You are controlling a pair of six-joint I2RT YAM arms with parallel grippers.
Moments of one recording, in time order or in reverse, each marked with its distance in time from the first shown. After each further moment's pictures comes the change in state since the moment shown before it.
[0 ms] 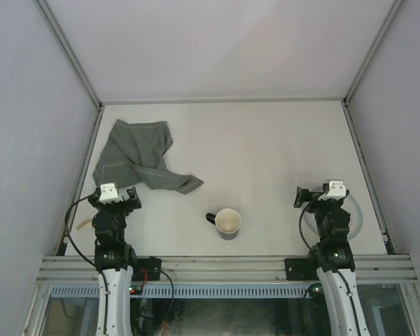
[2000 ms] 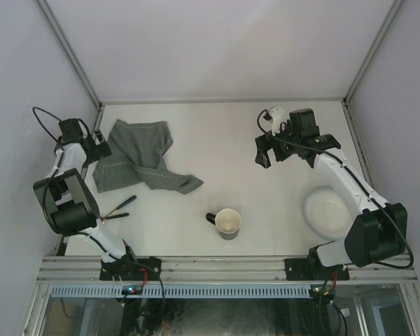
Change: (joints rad) left arm 0.270 1.698 1.224 -0.373 -0.007 -0.123; right arm 0.238 1.390 1.181 -0.462 -0.411 -0.227
